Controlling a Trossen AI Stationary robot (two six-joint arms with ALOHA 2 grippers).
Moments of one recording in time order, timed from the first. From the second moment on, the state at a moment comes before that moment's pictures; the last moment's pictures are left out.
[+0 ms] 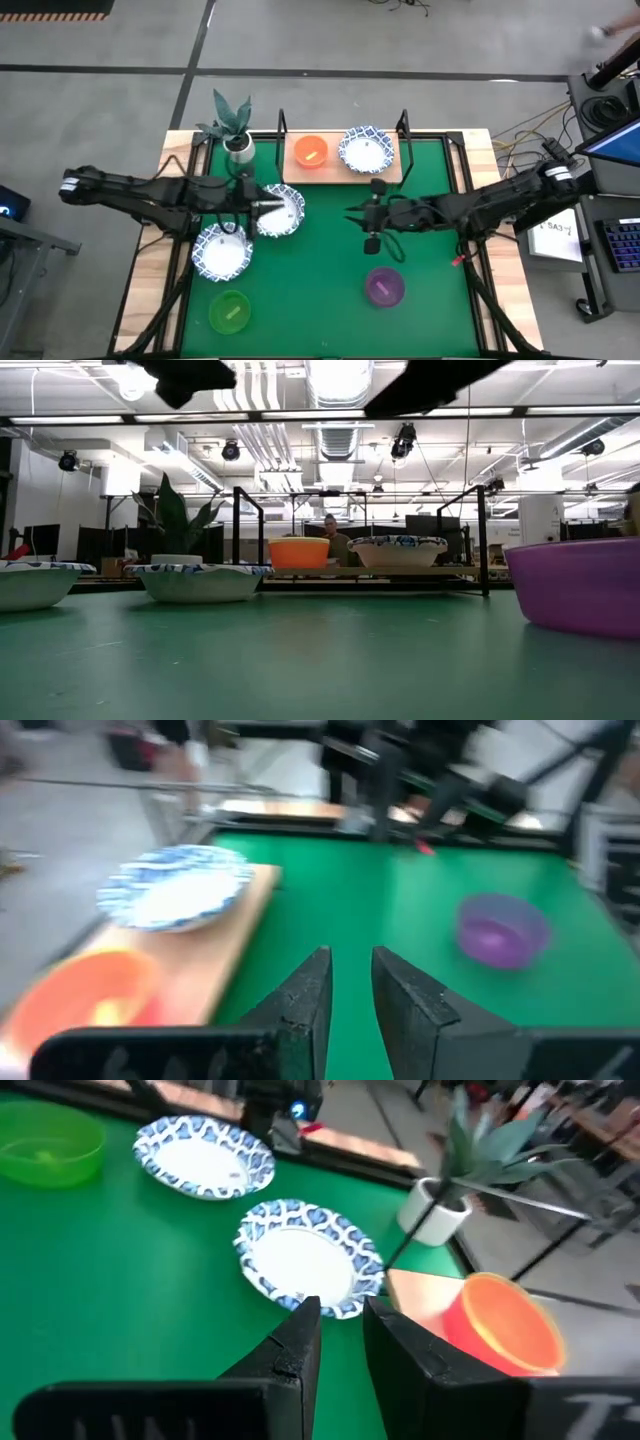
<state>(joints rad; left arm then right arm) -0.12 0.90 0.78 -0.21 -0.29 -0.09 0.19 1.32 0.88 0.03 0.39 -0.18</state>
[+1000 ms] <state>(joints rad) -0.12 0.54 0.54 -0.17 -0.38 -0.11 -0.02 2.05 1.60 -0.26 -0.11 -0.25</state>
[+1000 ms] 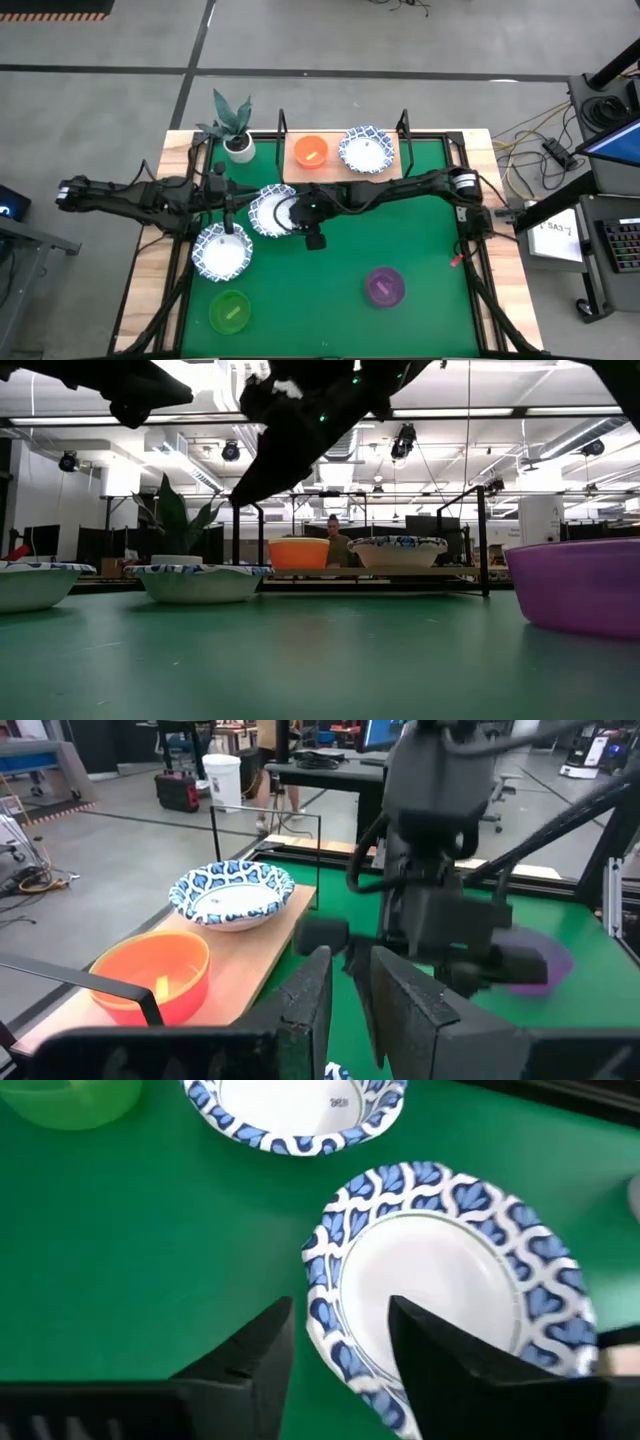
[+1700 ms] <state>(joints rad) -0.12 0.55 0.54 -0.15 -0.38 -0.11 -0.03 2.28 1.75 -0.38 -0.10 -0.30</state>
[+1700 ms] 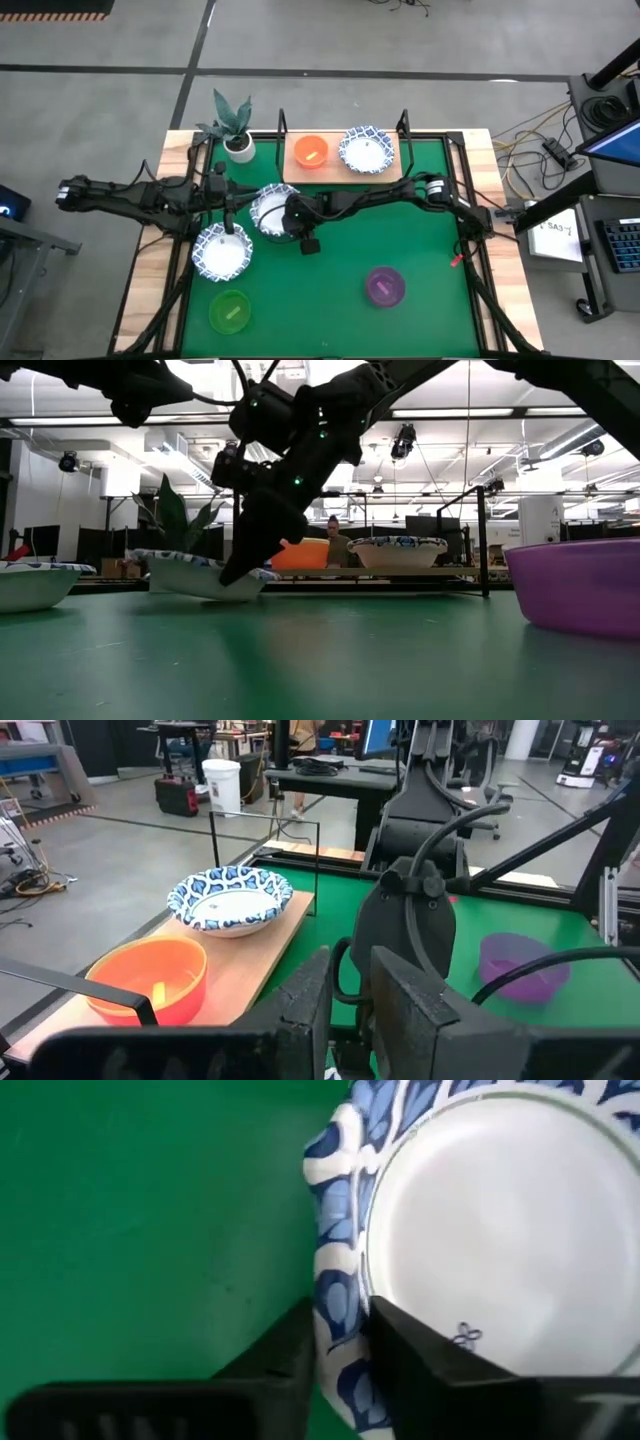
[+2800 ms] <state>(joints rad) -0.12 0.60 0.54 -0.12 -0.38 -0.14 0.03 1.74 1.75 -1.02 0.37 -0.18</state>
